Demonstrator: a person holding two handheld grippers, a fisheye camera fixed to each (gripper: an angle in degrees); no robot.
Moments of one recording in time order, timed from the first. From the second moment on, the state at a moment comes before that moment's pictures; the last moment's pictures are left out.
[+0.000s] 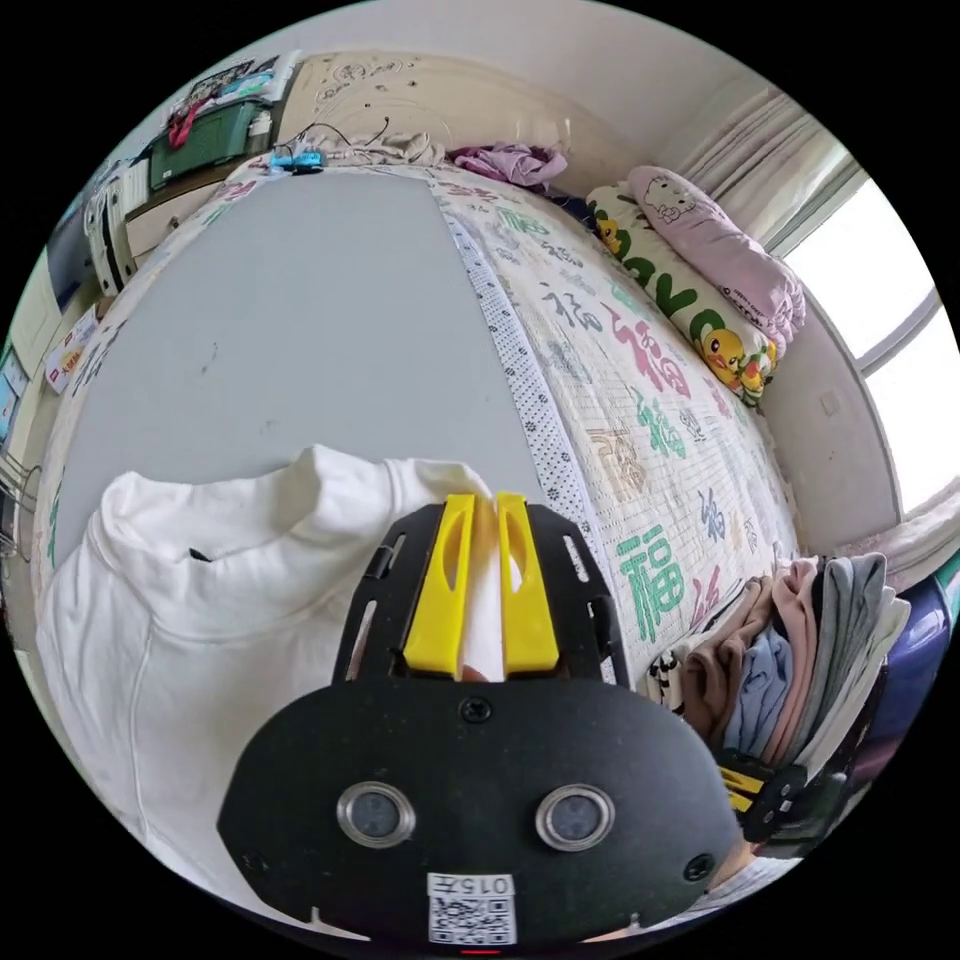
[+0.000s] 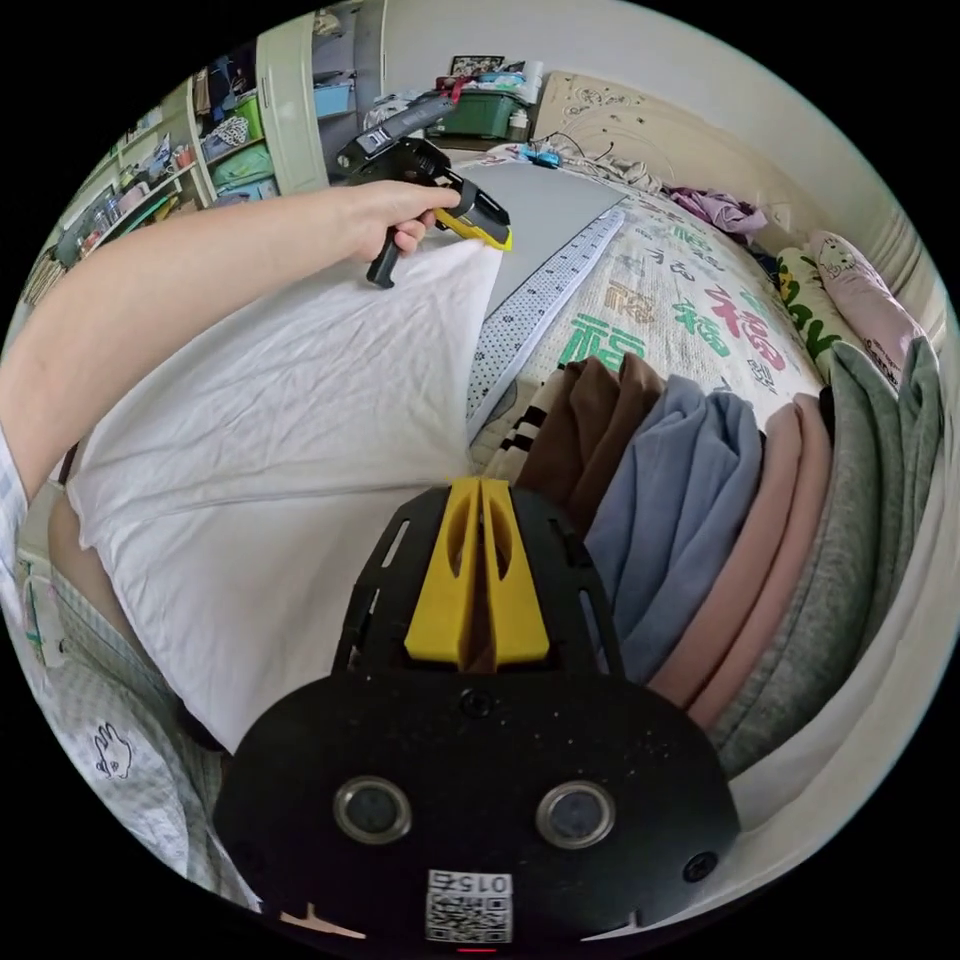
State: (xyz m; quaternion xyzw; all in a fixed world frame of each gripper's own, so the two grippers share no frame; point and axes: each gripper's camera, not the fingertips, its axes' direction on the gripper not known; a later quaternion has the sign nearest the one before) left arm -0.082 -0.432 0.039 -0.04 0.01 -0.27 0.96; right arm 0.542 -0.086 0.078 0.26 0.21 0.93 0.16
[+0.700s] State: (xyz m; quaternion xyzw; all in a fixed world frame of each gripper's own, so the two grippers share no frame) left arm 0.053 0.002 -0.335 0.00 -0.05 -0.27 0.96; right arm 0.366 -0.160 0.173 0.42 0.33 0.82 0.19
